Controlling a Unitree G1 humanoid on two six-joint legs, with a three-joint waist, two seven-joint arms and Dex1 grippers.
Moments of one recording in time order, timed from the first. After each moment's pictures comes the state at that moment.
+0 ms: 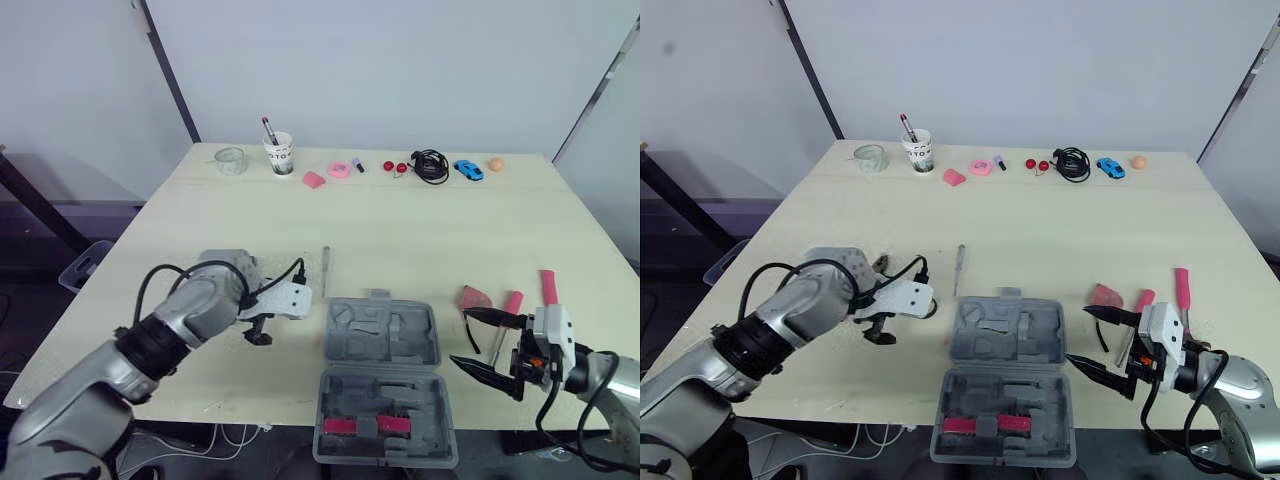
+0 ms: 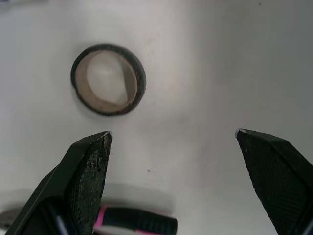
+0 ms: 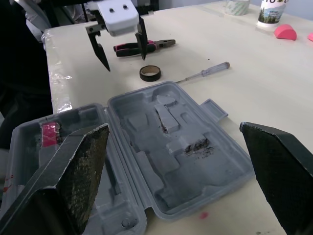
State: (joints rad) left arm -0.74 0.86 -0.68 0.03 0.46 0.48 -1.37; right arm 0.13 -0.63 -0.14 -0.26 0.51 0.10 1.12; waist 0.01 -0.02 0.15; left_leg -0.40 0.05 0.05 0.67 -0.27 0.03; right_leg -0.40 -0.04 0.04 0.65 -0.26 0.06
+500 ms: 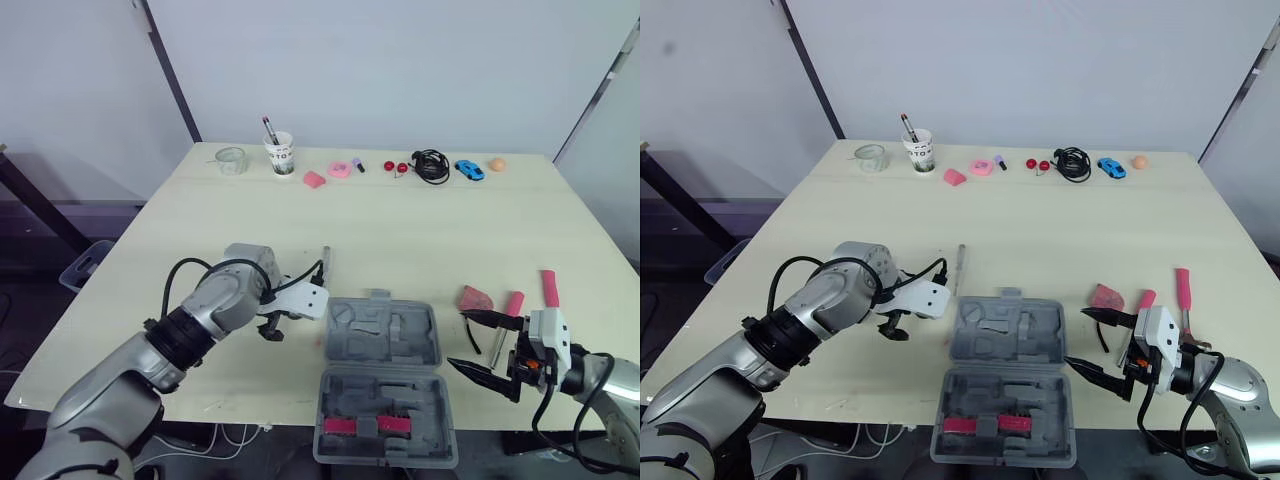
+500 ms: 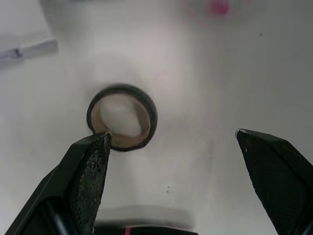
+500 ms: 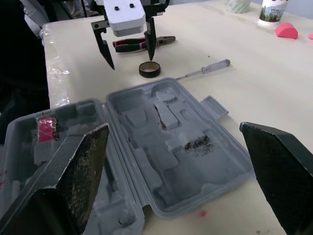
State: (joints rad) left arm -0.78 0.77 -0.69 0.06 0.57 0.42 -1.46; right arm 0.13 -0.63 -0.13 -0.23 0.49 0.06 1.11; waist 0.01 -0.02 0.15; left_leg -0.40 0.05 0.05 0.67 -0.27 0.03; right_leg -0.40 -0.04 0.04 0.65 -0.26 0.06
